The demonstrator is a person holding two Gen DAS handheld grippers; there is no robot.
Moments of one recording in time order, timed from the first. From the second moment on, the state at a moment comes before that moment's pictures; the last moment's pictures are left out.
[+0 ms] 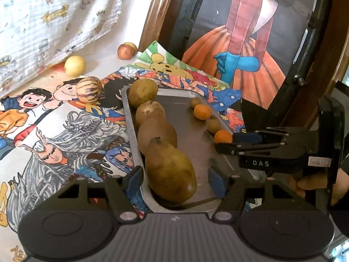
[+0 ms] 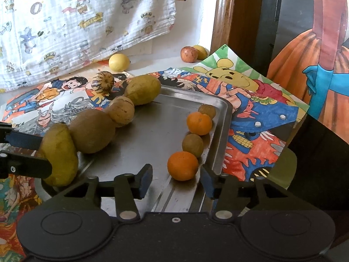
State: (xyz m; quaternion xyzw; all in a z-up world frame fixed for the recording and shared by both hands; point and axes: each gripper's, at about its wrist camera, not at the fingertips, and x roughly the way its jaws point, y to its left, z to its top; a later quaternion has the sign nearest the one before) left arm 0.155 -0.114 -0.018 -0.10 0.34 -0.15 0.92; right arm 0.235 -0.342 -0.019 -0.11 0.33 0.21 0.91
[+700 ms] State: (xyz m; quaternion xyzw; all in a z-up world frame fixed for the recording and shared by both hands) left arm 0.107 -0.082 0.007 -0.06 0.33 -0.07 0.94; right arm 0.143 -0.343 0.033 -0.08 0.33 0.16 0.93
